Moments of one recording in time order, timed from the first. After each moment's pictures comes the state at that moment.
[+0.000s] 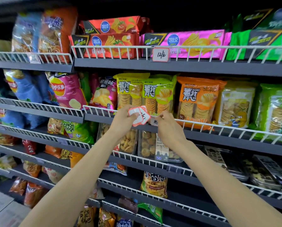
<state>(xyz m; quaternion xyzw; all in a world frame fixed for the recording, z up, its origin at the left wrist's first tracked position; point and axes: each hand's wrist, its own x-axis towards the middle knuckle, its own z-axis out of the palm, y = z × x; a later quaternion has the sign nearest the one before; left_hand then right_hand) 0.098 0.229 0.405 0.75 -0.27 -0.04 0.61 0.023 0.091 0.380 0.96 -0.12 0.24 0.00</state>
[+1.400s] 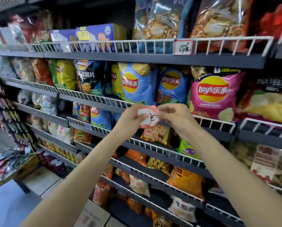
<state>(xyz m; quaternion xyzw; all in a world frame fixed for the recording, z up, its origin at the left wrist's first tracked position) 0.438 0.628 0.391 0.82 -0.29 0.02 0.49 0.387 0.478 0.397 0.75 -0.03 0.18 -0.63</state>
